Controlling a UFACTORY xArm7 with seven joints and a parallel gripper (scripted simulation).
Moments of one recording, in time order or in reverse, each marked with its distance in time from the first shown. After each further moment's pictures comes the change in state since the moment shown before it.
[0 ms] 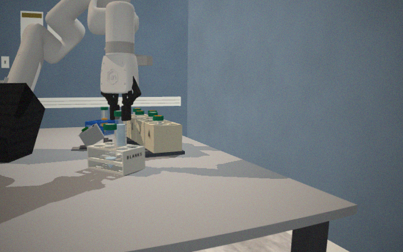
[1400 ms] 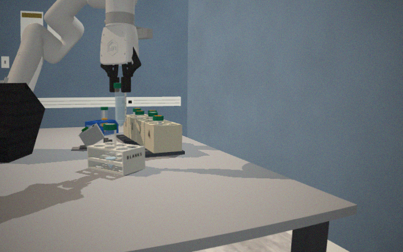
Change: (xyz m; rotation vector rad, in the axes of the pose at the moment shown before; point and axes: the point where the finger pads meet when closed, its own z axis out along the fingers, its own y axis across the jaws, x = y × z) arm 0.000 0.000 -0.074 -0.001 0.000 0.000
